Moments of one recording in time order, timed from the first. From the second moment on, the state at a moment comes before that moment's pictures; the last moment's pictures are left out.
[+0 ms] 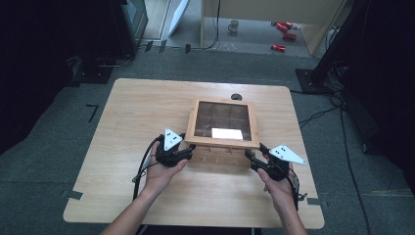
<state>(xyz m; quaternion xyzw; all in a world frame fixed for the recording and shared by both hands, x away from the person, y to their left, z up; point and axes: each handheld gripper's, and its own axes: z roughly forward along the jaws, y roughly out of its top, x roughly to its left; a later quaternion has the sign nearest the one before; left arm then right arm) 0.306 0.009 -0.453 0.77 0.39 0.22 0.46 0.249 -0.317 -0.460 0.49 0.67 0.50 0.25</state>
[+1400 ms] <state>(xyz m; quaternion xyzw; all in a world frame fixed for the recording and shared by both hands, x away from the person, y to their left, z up) 0.306 0.065 -0.432 0.76 0.41 0.18 0.46 0.279 -0.319 -0.430 0.39 0.68 0.49 0.39</state>
